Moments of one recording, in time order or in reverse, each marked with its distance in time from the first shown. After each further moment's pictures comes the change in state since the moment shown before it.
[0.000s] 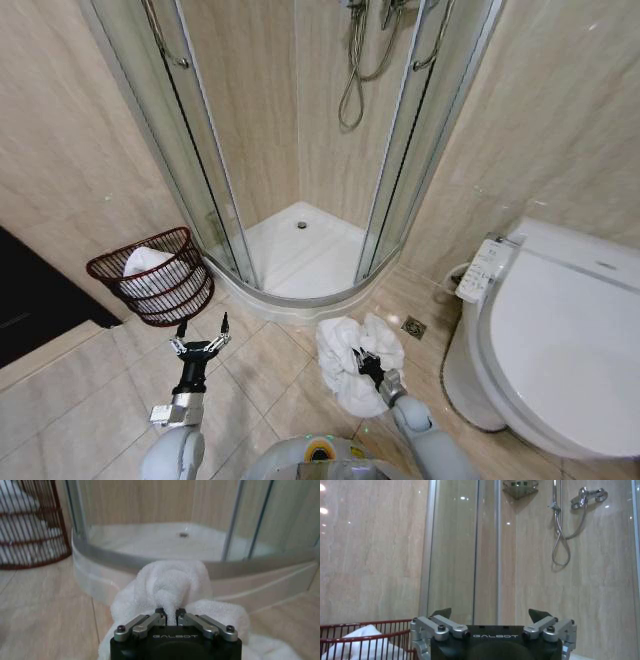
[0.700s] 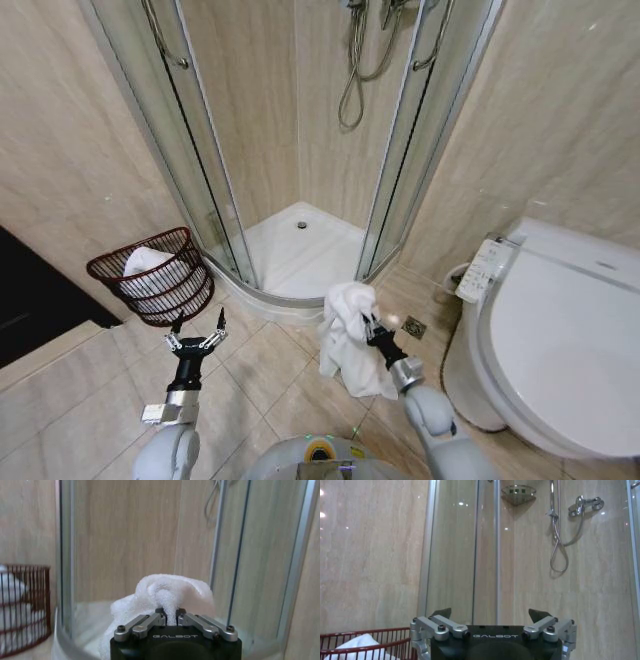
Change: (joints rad) left arm 0.005 0.029 -0.006 -0.027 -0.031 0.005 0.001; right arm -0.167 0.054 0.151 0.566 -0.025 -0.096 0.026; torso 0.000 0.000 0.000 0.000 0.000
